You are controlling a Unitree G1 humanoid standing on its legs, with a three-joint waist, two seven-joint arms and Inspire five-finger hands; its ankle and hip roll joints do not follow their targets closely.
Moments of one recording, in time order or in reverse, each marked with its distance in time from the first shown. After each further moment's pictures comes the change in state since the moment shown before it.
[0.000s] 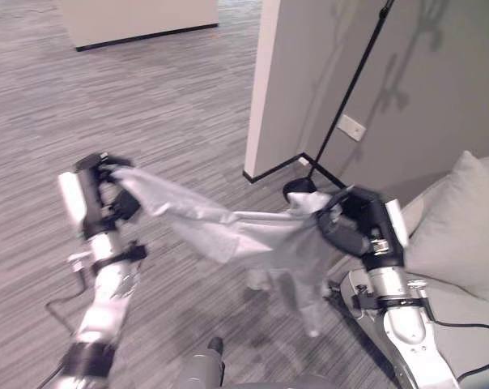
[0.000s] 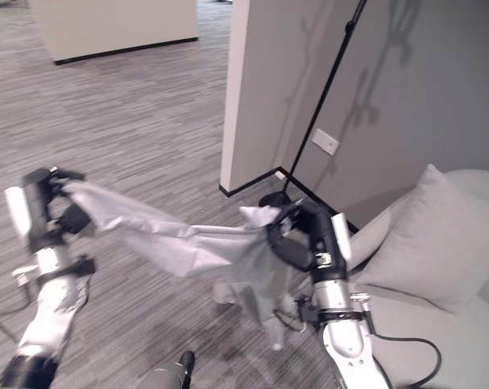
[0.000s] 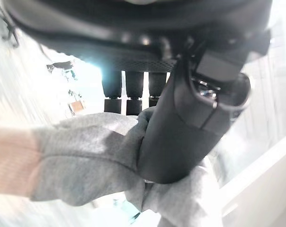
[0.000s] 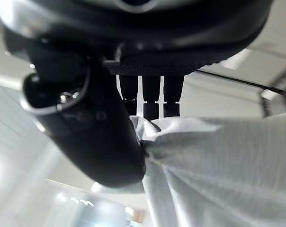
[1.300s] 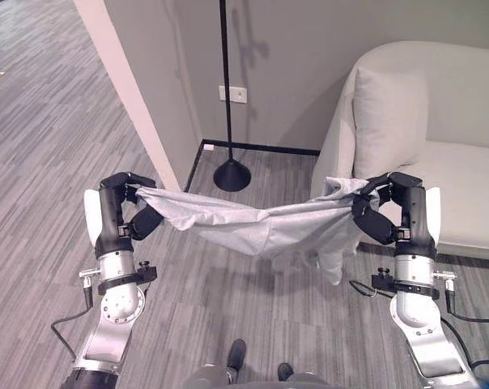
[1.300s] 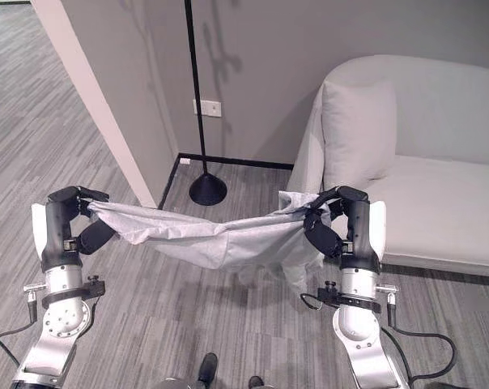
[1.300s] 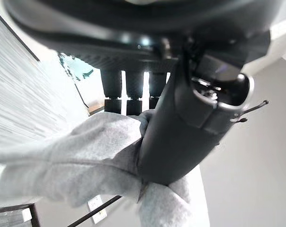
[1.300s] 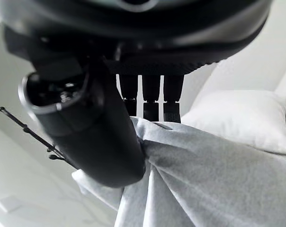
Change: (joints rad) left arm 0.024 -0.081 -0.154 -0.053 -0.002 -0.024 -0.099; right arm -0.060 -0.110 -0.113 0.093 -0.314 0.005 -0.253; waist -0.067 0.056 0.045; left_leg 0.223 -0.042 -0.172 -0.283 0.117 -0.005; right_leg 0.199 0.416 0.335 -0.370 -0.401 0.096
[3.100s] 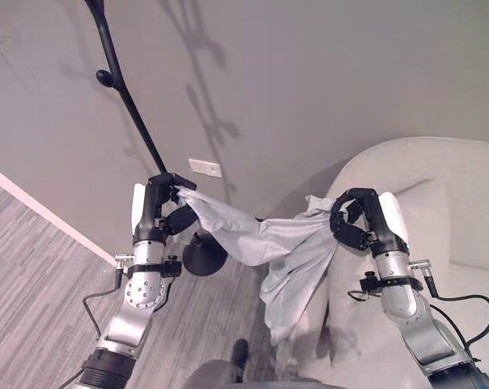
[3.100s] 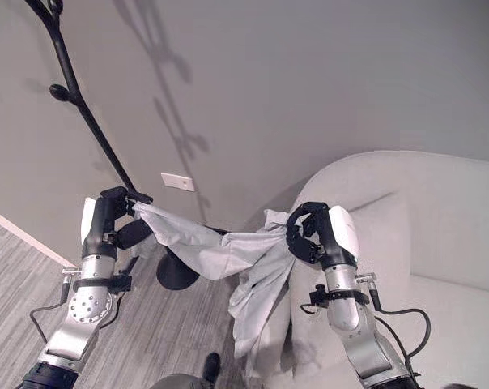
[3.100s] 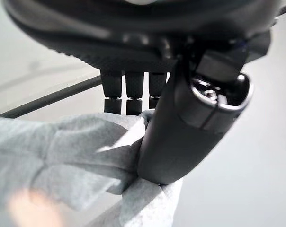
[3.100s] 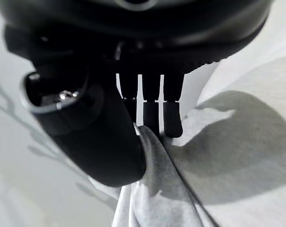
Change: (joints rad) left arm -0.077 -0.022 -0.089 0.037 -0.080 0.055 -0.138; right arm -0.099 -0.070 0.162 0.159 -0.107 0.082 0.086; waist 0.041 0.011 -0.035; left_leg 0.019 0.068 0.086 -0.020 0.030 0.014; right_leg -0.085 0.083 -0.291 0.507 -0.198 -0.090
